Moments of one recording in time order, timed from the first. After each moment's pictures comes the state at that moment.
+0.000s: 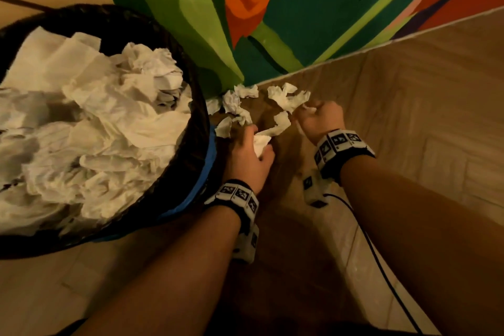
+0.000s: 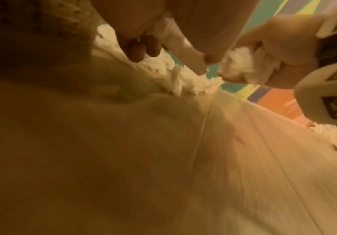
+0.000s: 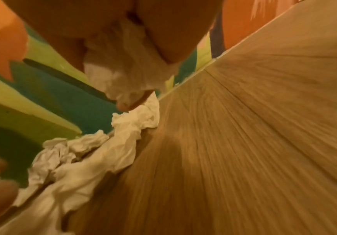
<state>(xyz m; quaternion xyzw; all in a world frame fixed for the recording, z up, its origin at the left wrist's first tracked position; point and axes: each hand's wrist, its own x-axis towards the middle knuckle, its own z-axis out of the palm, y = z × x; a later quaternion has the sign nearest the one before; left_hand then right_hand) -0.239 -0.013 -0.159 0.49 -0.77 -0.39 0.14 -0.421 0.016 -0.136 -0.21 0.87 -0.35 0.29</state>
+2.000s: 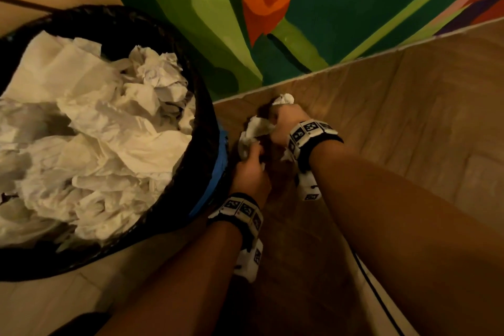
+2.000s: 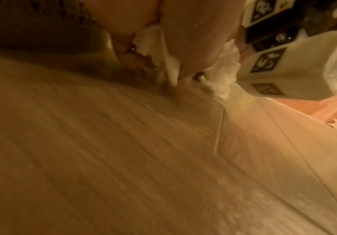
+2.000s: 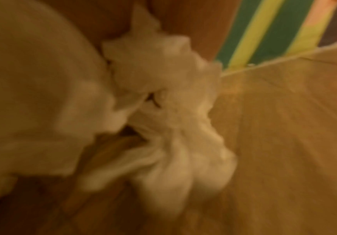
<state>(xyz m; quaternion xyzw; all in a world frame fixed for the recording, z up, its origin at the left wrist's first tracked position) -0.227 -0.019 -0.177 0.55 -0.74 -0.40 0.01 -0.390 -0.061 -0.171 -0.49 0.79 -0.08 0.36</state>
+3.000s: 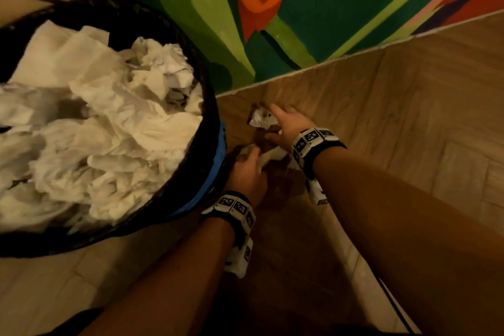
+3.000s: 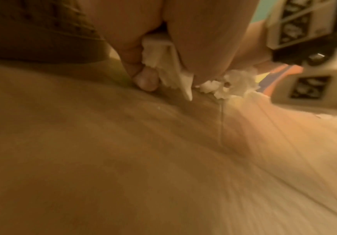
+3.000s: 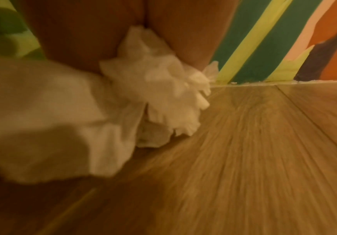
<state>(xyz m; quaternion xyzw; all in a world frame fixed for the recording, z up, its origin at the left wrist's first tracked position) -0.212 -0.010 -0.168 0.47 -0.80 -0.37 -0.03 -0.391 -0.022 -0.171 -0.52 0.79 -0.04 0.32</state>
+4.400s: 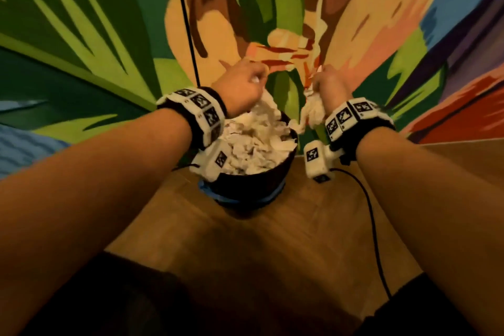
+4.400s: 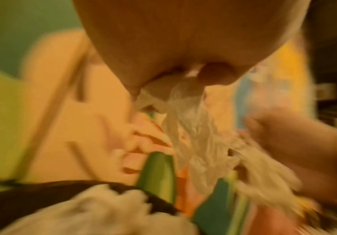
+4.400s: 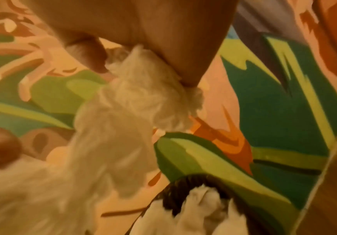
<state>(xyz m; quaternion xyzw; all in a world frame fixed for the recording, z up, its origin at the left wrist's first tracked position) -0.070 -0.078 0.204 0.33 -0.89 -0.21 0.22 -0.257 -0.023 0.187 -0.39 0.77 -0.46 0.23</state>
